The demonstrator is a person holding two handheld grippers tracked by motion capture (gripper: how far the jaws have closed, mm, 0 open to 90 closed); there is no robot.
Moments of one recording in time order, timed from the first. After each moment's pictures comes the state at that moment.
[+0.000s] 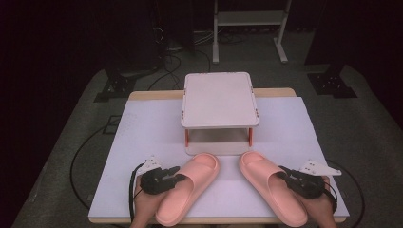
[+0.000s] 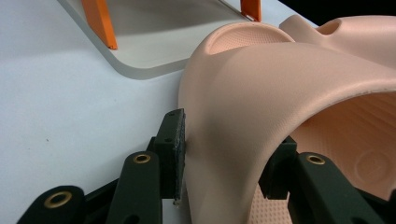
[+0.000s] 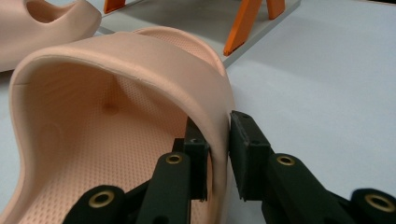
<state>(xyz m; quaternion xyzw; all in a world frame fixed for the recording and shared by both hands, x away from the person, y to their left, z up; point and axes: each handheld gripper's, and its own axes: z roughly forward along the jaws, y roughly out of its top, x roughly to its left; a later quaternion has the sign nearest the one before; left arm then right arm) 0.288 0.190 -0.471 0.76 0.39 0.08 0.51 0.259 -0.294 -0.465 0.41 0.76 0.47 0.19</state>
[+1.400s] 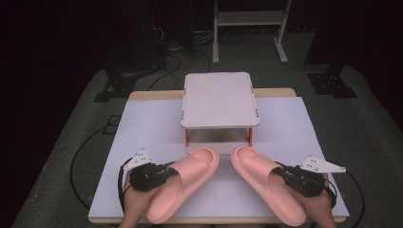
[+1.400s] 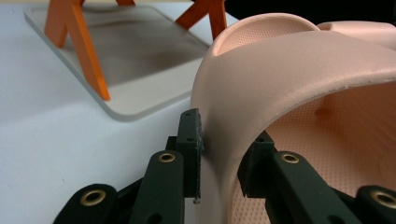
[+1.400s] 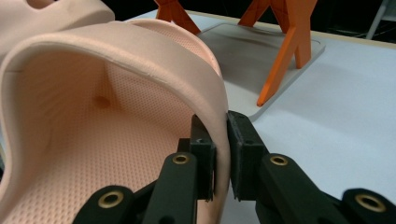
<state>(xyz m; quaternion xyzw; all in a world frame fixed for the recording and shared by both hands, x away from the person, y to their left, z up) 0.277 0.203 -0.414 0.76 0.35 0.08 0.54 0.252 -0.278 -0.428 0.37 0.75 0.52 0.18</state>
